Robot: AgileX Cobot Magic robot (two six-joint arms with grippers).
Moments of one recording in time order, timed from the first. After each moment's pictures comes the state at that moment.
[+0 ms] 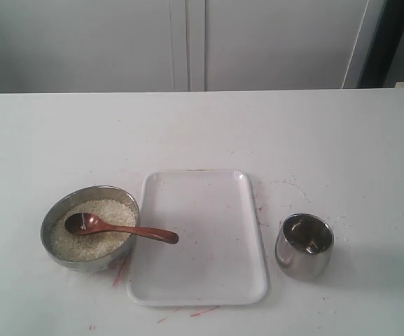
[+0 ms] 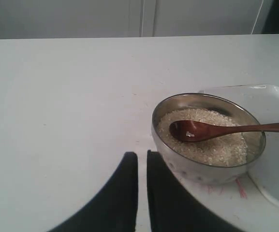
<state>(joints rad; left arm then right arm) -0.09 0.00 0.01 -0.16 0.08 -0.02 -0.07 0.00 -0.43 -0.05 -0.70 0.56</state>
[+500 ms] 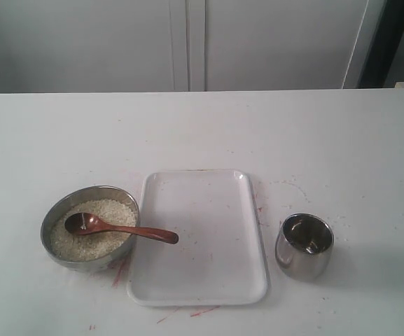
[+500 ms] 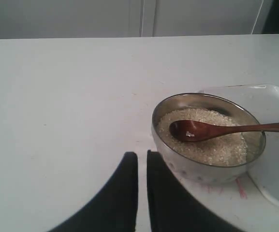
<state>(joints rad) -0.09 0.00 0.01 -0.16 0.08 -0.02 0.02 0.40 -1.15 -0.11 -0.13 0.56</state>
